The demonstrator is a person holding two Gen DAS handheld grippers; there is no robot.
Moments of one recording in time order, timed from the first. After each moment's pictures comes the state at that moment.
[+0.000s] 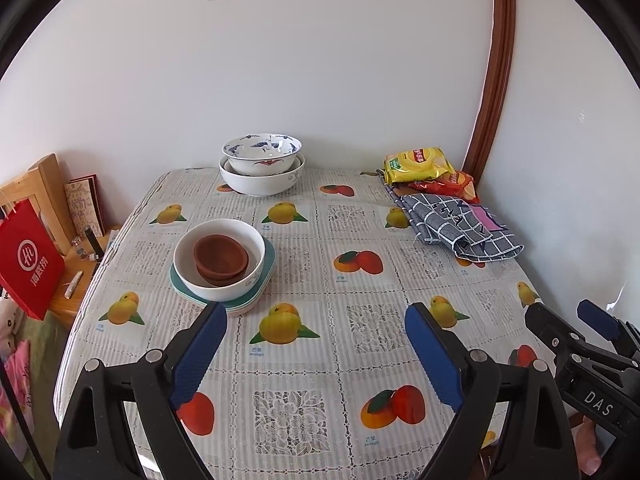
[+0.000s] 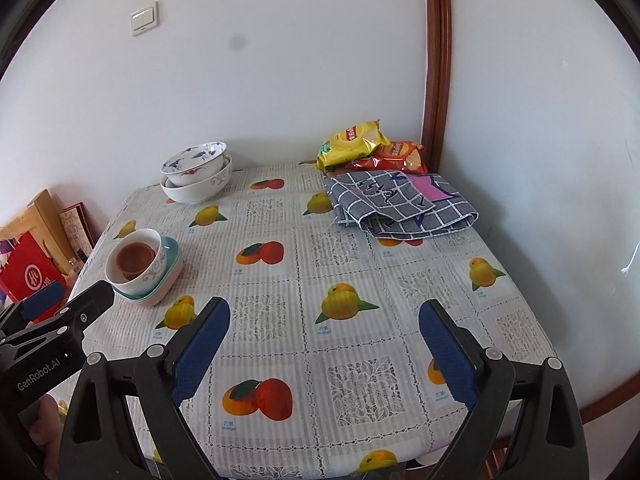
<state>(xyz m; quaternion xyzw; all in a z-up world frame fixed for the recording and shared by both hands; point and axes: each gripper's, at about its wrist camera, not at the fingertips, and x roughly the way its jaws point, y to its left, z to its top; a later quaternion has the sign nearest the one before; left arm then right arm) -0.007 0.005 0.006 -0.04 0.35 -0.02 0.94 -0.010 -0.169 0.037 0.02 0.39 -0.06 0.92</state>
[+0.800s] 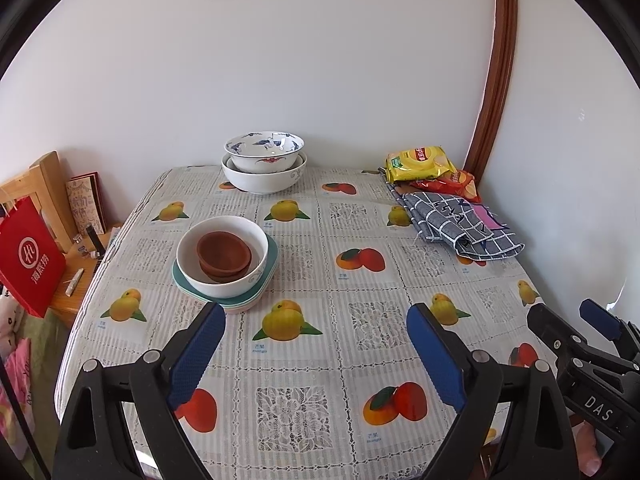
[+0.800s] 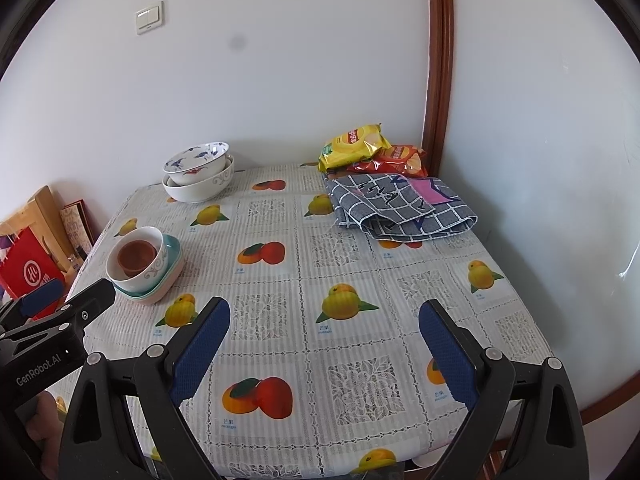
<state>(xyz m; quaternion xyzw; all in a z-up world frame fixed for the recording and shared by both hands) -0.009 0.007 0.007 -0.04 0.35 -0.01 0.94 -0.014 -0.164 0.039 0.02 0.39 -0.06 0.92</state>
